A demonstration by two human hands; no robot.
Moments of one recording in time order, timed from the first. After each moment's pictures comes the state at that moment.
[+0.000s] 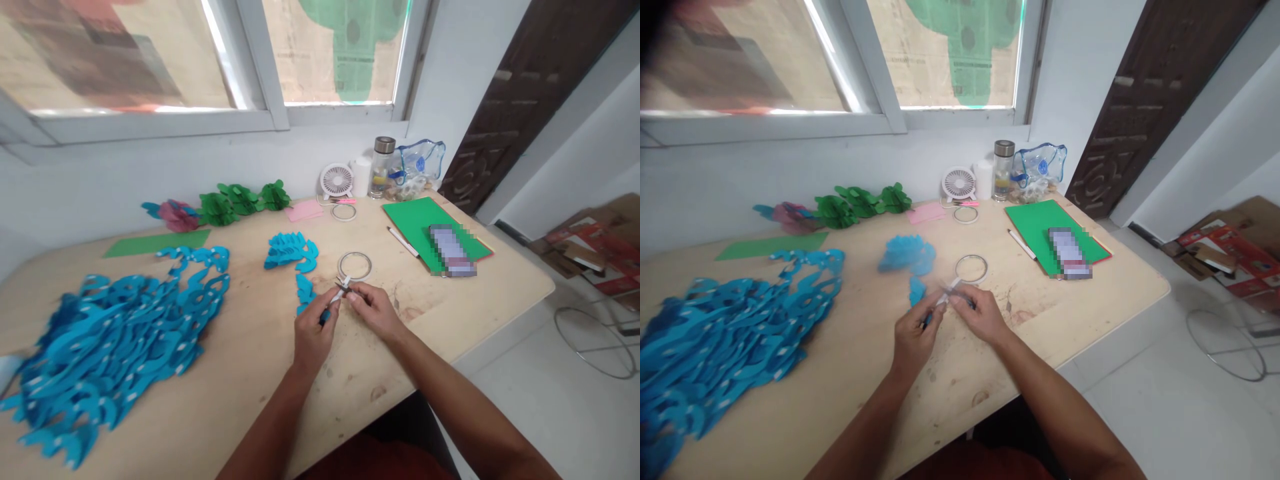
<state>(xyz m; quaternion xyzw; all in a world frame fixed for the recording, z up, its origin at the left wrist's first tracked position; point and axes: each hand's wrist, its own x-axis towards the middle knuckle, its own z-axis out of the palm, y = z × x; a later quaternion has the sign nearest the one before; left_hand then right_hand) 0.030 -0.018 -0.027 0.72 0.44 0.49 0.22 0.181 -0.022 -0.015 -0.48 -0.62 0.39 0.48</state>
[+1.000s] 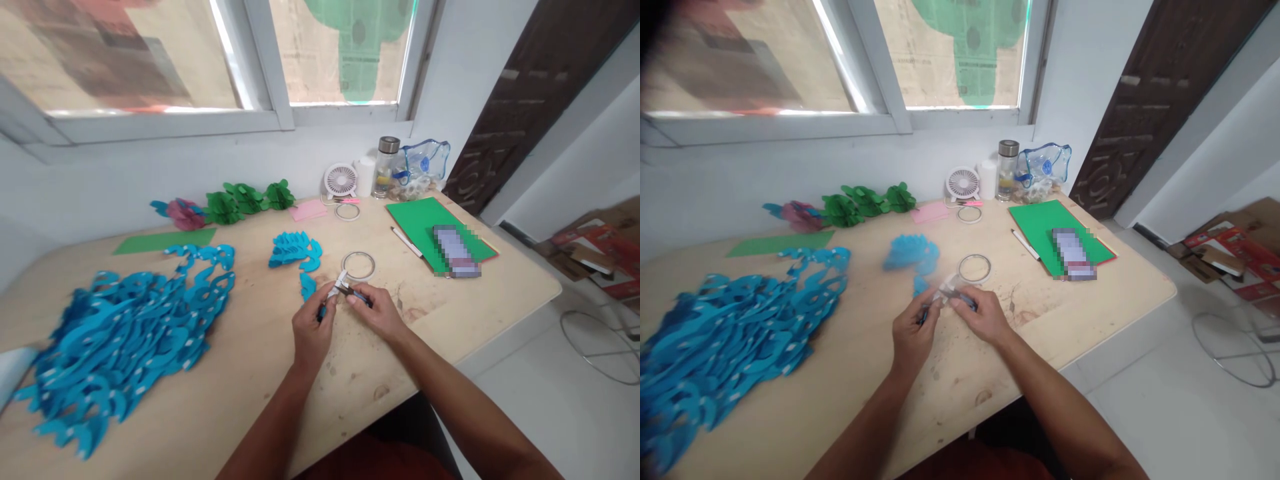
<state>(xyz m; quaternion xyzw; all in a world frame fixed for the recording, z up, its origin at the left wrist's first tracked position) 0.029 -0.016 -0.028 0.66 0.49 0.52 0.25 0.182 -0.022 -0.018 -0.52 -0.66 0.34 0.43</state>
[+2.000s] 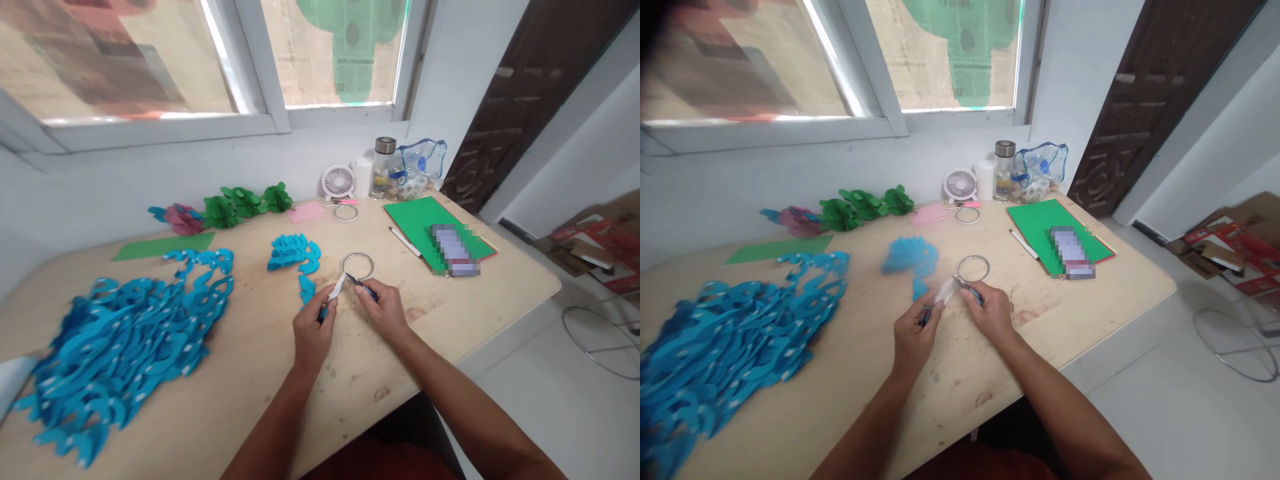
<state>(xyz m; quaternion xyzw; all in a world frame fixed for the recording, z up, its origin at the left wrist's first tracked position) 0.030 -0.015 -0.029 0.66 0.52 0.48 0.25 0.183 -0.024 -0.019 -0.62 -0.62 0.20 0.44</state>
